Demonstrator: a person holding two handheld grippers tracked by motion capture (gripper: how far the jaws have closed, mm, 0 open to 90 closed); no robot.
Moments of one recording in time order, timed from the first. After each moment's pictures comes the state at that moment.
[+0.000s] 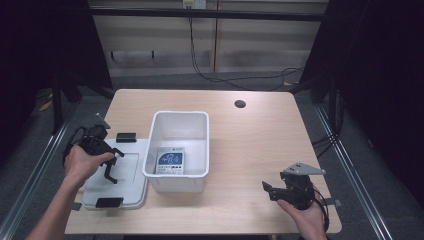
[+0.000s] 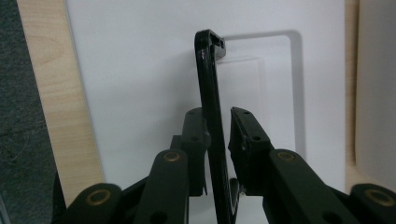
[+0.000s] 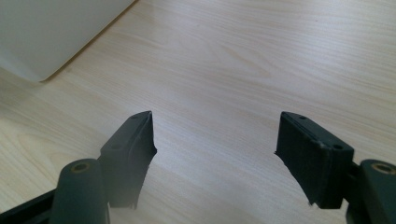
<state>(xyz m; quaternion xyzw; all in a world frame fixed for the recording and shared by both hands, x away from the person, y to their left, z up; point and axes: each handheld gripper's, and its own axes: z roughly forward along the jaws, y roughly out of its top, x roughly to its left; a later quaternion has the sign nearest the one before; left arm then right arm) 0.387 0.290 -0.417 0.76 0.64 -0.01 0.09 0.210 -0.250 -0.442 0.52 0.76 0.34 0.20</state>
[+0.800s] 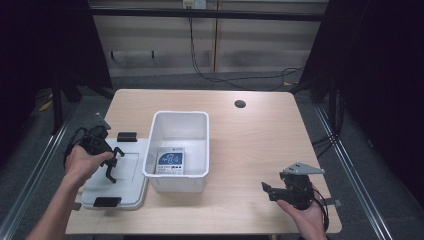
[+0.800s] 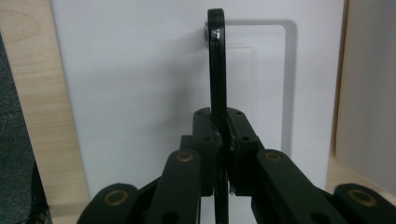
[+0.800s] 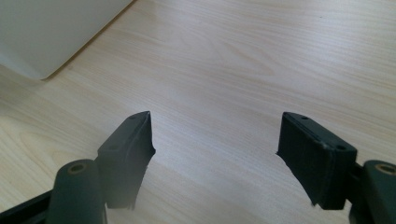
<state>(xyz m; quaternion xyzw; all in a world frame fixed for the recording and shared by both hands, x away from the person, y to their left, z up) 0.388 0.291 -0.415 0.74 0.66 -0.05 0.09 0.211 -0.249 -0.443 0.52 0.76 0.34 0.19</state>
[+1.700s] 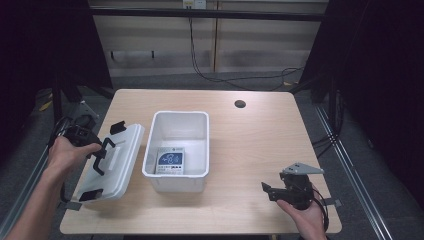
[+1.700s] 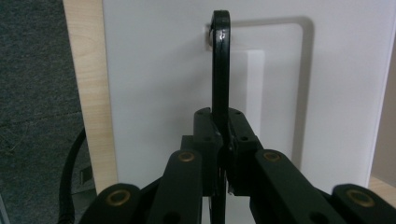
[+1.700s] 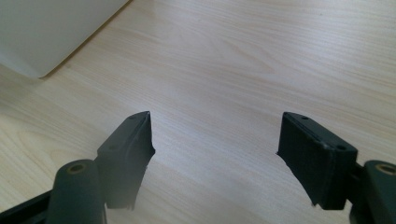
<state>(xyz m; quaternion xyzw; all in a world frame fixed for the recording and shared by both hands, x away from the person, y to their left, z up) 0.385 0.306 -0.365 0.75 0.65 -0.03 0.11 0.212 -0.249 -0.444 0.52 0.76 0.34 0.19</state>
